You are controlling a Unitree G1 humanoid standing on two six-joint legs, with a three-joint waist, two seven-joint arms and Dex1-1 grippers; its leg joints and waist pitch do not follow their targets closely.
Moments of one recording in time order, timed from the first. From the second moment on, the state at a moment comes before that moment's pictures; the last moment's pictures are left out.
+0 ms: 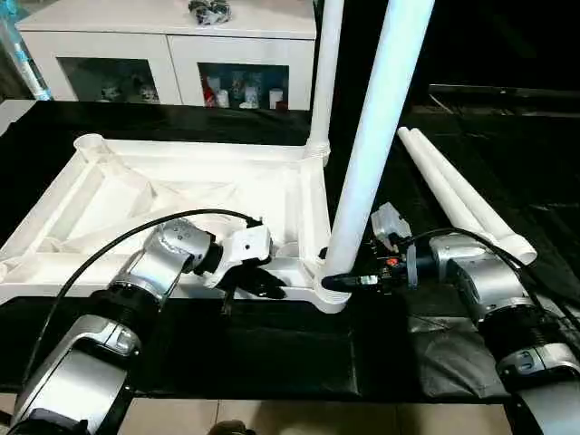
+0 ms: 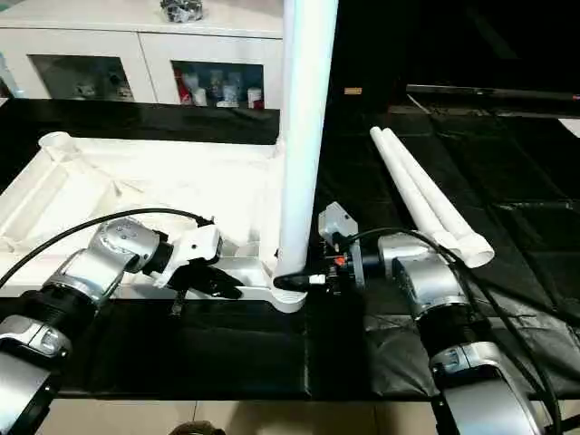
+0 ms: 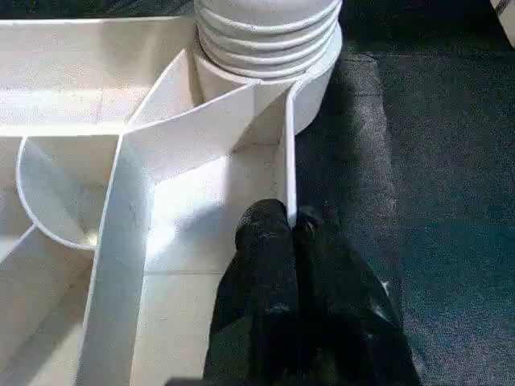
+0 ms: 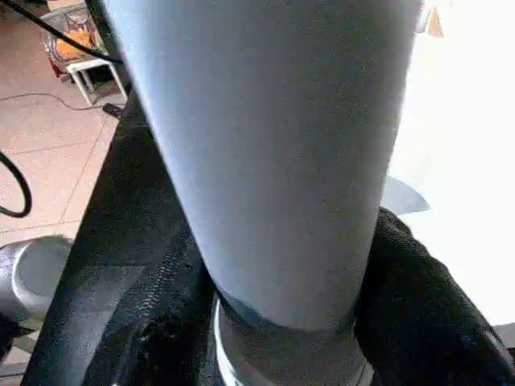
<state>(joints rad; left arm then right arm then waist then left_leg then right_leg) -0.71 0.39 -0.36 0.74 0.07 -0.04 -1.38 -0.59 -0.38 0.17 0.62 0.20 0.12 1.41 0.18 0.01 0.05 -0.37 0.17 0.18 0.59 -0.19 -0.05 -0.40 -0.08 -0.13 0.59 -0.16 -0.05</state>
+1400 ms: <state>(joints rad) -0.75 0.20 -0.20 0.75 0.07 0.32 -0.86 -0.58 -0.09 -0.03 0.72 0.09 0.03 0.55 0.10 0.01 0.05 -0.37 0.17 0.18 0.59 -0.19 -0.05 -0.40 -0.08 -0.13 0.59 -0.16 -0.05</state>
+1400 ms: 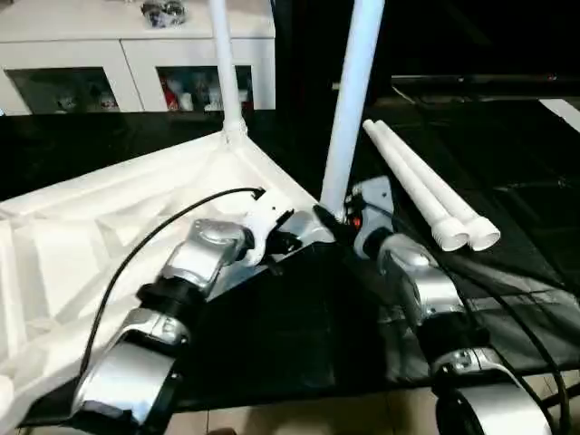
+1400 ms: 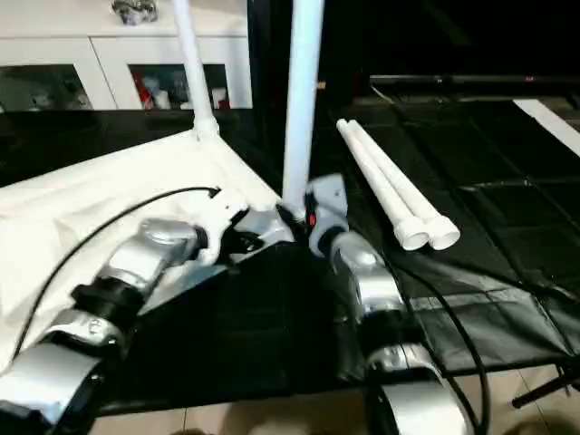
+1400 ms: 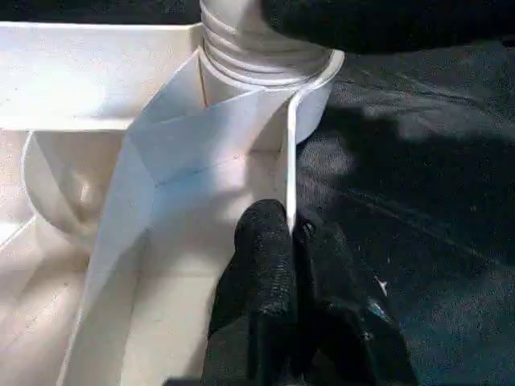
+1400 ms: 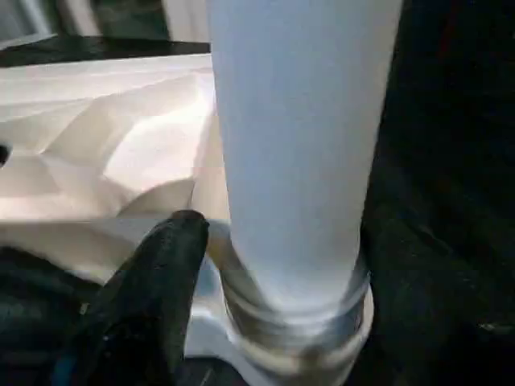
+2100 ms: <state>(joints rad) -0.73 0.39 -0.33 0.76 0.07 0.01 -1.37 -0.56 -0.39 0.09 0.60 0.22 0.09 1.31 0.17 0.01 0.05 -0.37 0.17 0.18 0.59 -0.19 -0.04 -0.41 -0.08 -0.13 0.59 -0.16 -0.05</state>
